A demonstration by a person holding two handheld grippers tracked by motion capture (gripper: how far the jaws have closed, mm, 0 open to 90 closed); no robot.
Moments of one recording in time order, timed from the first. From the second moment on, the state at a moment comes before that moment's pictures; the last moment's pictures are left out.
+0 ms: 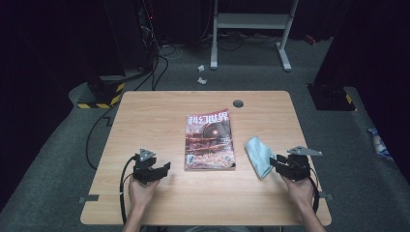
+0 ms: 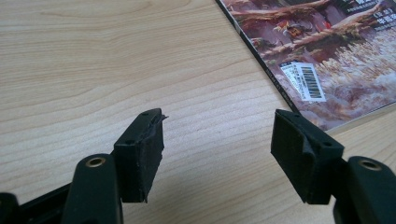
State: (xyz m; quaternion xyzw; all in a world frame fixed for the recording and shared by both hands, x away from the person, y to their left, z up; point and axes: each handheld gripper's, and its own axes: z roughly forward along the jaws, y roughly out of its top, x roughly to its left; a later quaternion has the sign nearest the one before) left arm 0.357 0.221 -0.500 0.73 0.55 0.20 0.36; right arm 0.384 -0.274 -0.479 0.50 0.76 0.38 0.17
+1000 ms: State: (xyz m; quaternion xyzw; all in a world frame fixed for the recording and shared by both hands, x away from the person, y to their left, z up) left arm 0.353 0.253 -0.516 0.68 0.59 0.24 0.36; right arm 0.366 -0.318 -0.510 0.55 0.72 0.37 0.22
